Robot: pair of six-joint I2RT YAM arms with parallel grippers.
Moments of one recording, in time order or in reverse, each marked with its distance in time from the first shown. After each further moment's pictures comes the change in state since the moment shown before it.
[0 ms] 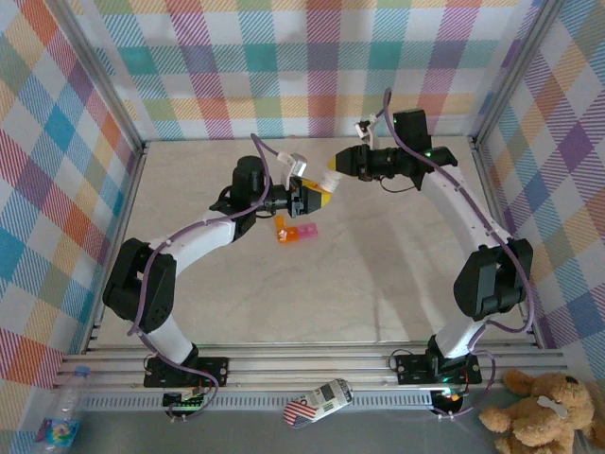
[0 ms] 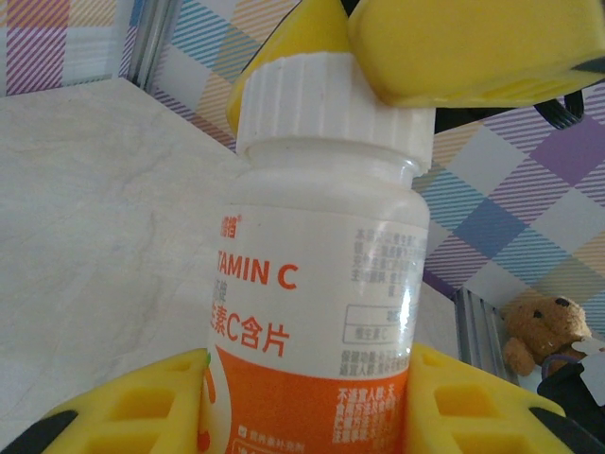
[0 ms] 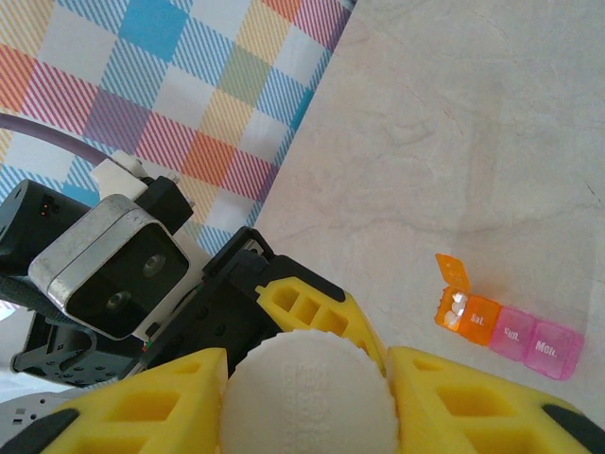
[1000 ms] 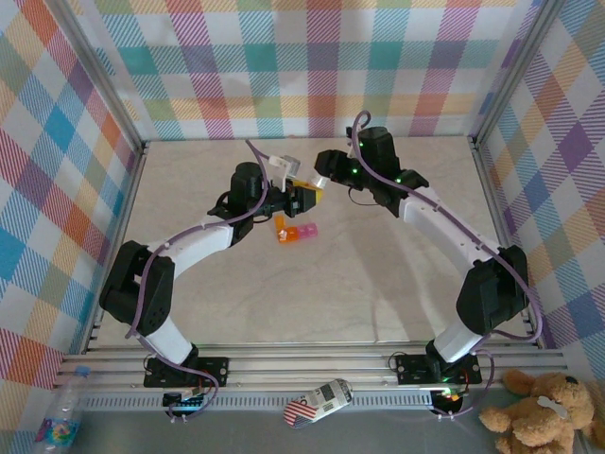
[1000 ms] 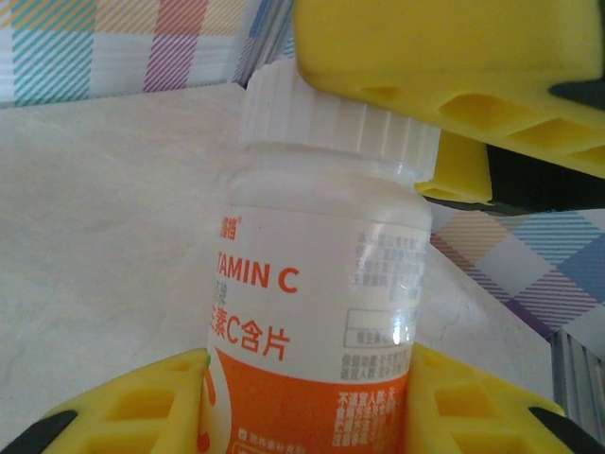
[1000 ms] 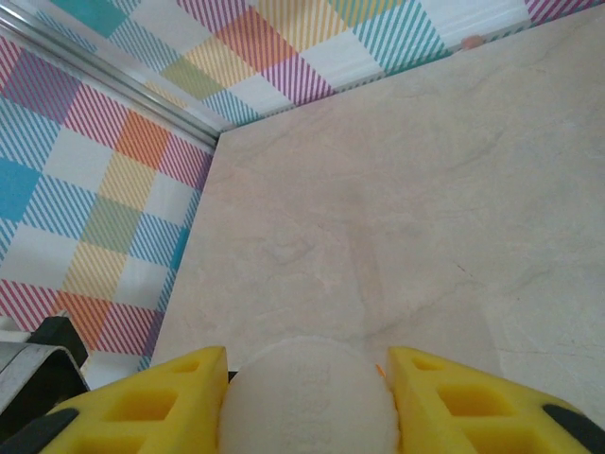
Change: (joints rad) left arm 0.004 -0.025 -0.062 0.006 -0.227 -0.001; right arm 0.225 -0.081 -0.178 0.304 0.671 0.289
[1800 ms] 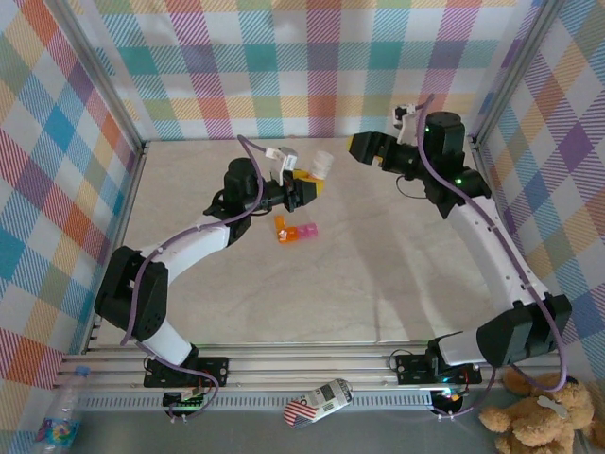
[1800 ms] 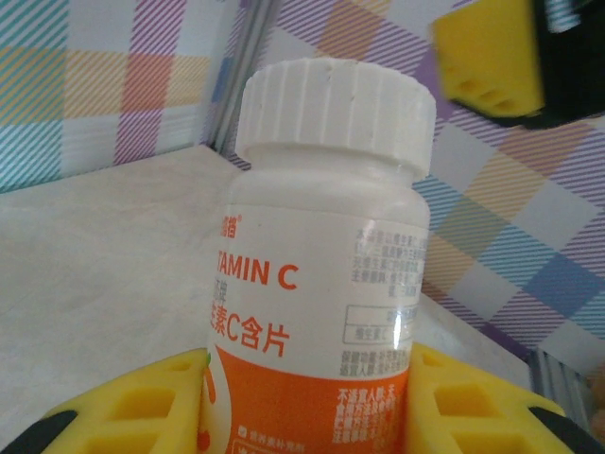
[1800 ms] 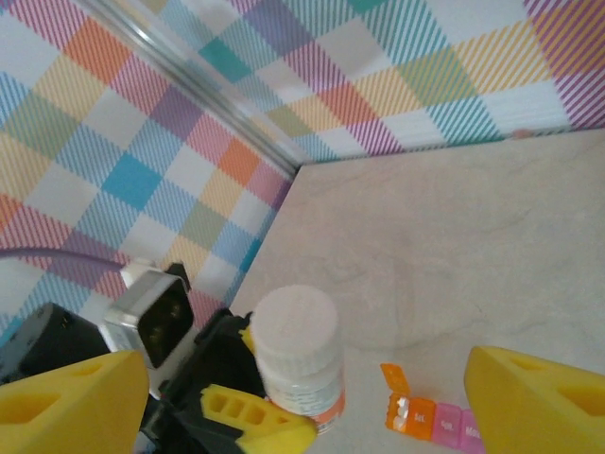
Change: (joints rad) left arm 0.000 -0.041 0.018 0.083 0.066 -0.003; right arm -0.241 -0.204 0.011 -0.081 -0.369 -0.142
